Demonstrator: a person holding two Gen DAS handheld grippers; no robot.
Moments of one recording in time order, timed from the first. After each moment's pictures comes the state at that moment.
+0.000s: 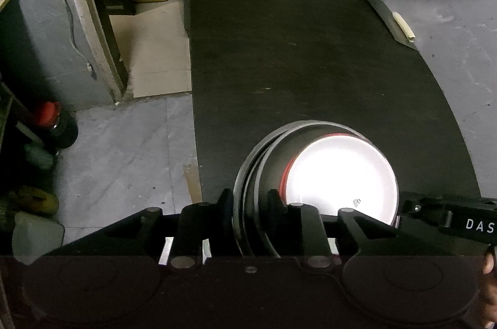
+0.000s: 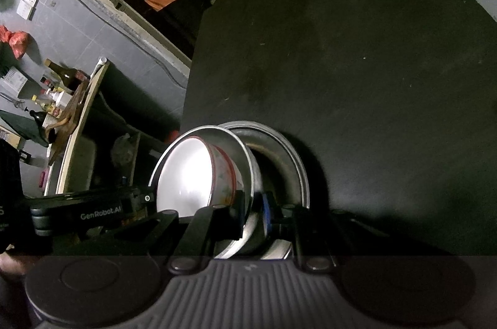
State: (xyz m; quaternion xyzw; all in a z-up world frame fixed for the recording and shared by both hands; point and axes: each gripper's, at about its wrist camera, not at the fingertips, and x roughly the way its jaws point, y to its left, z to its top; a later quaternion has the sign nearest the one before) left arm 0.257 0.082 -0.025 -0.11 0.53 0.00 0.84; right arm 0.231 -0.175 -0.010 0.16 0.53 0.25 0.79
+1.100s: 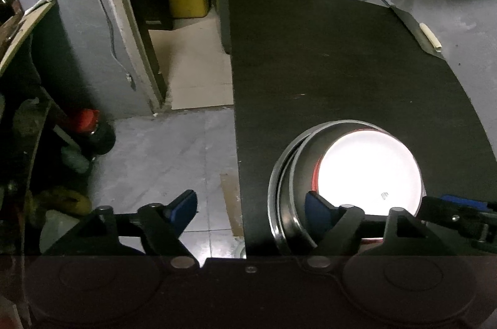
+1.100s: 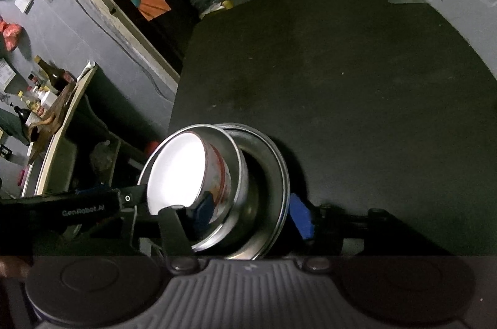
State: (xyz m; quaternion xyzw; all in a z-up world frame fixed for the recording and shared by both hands) left arm 0.241 0.081 -0.015 -0.08 0.50 0.08 0.86; right arm 0.209 -0.178 0.002 0.13 0.50 0.22 0.83
